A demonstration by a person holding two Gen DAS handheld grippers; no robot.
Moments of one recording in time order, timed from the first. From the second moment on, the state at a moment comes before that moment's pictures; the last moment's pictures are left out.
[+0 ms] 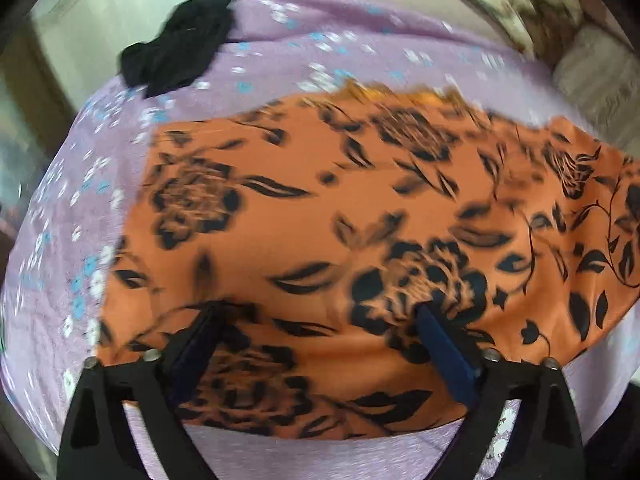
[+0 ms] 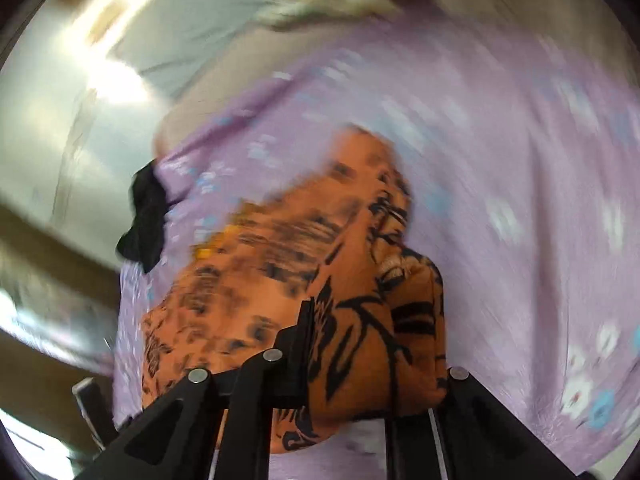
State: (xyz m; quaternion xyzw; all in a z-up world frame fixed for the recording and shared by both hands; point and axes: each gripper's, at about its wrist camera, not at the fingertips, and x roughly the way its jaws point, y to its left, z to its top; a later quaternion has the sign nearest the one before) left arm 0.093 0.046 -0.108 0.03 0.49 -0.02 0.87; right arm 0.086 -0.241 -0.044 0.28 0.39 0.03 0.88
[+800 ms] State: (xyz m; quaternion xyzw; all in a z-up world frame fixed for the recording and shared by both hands) left arm 0.034 0.299 -0.093 -0.28 0.38 0.15 0.87; right arm 0.111 0.080 -0.015 0.03 0.44 0.22 0.87
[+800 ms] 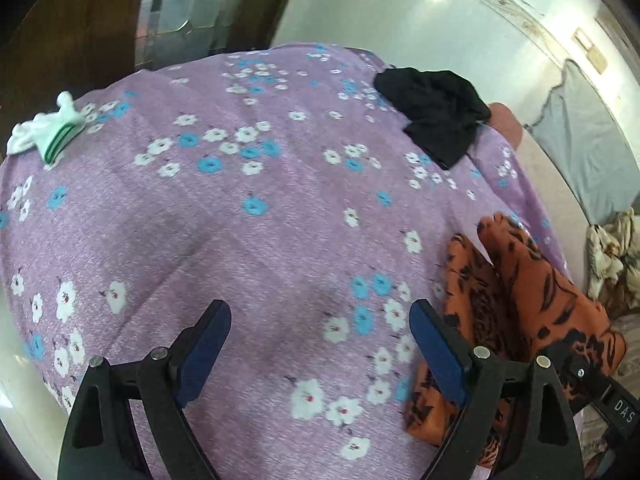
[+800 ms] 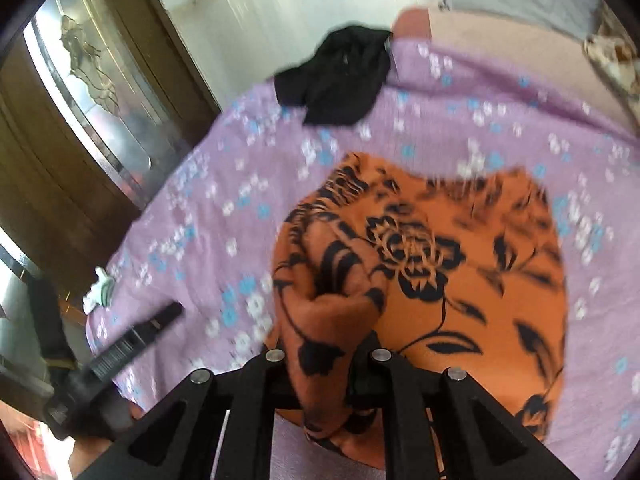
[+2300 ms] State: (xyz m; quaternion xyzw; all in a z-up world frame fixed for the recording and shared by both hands) left arm 0.031 0.219 -0.081 -0.19 0.47 0.03 0.86; right arm 0.026 -0.090 -0.069 0.24 0.44 0.23 0.84
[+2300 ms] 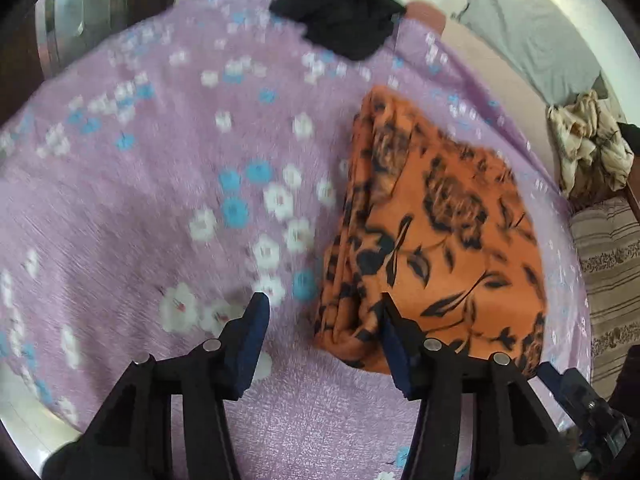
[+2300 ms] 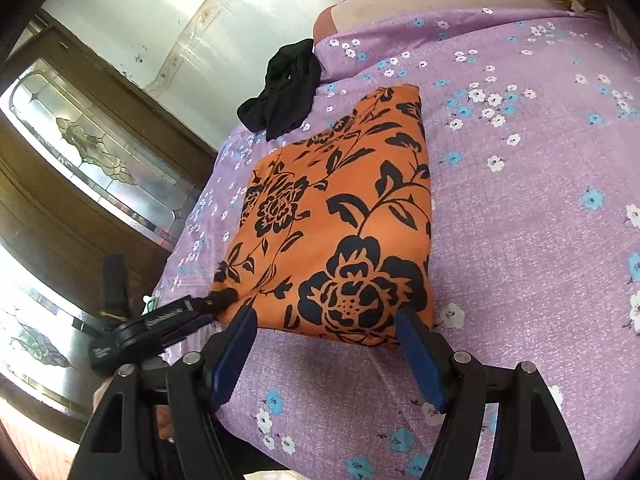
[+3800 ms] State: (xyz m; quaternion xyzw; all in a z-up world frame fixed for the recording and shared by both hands) left arm 0.095 0.184 -0.106 -0.12 0.46 0.01 0.88; right arm 0.147 -0.109 -0.115 0.36 0.50 0.22 0.75
